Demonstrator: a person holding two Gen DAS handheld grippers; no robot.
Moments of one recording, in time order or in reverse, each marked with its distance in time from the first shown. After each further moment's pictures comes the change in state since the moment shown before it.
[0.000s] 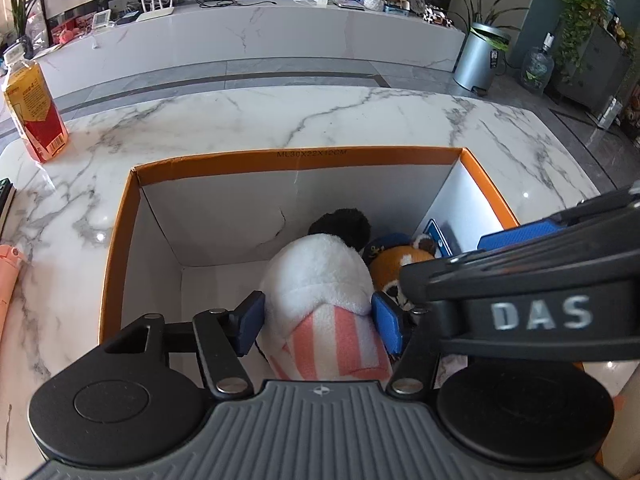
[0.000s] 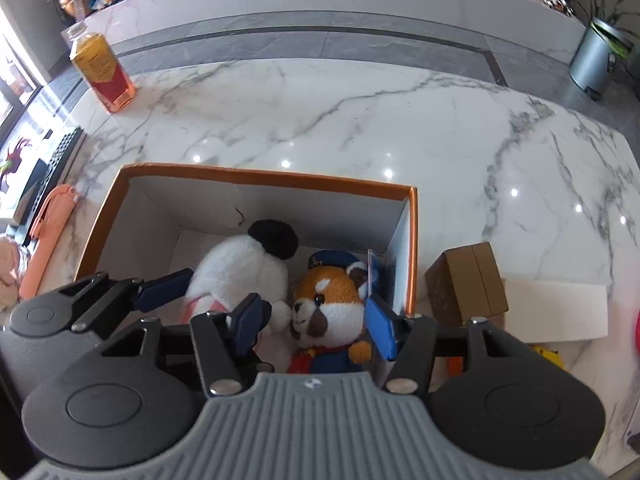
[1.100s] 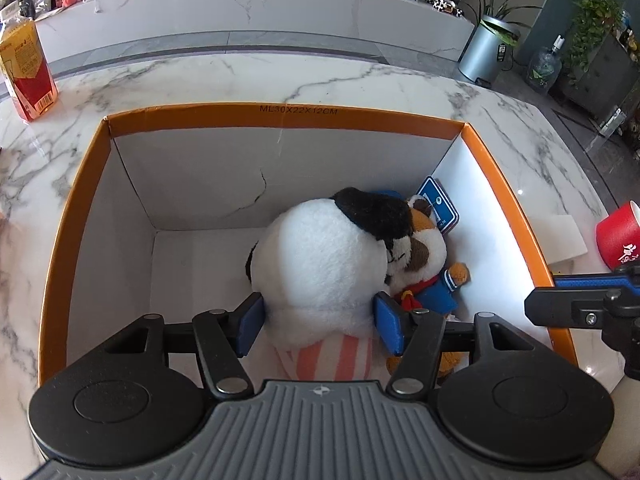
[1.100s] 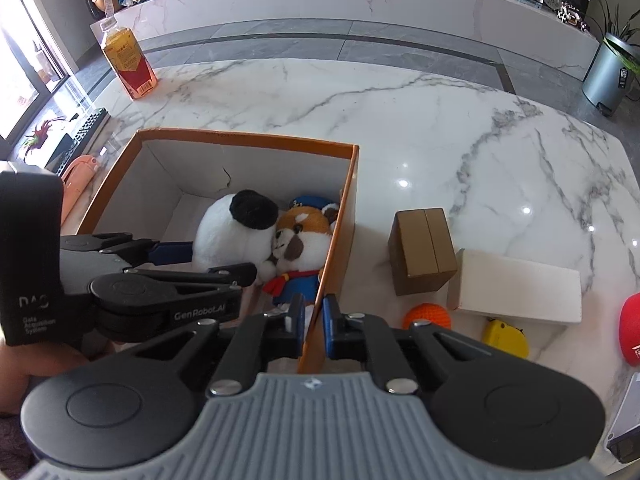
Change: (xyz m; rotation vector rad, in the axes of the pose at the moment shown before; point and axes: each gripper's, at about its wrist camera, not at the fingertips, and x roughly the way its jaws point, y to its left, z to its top) left arm 0.020 -0.004 -0.003 -0.082 0.065 -0.033; right arm -0.030 -0.044 -0.042 -0.031 -0.024 0.059
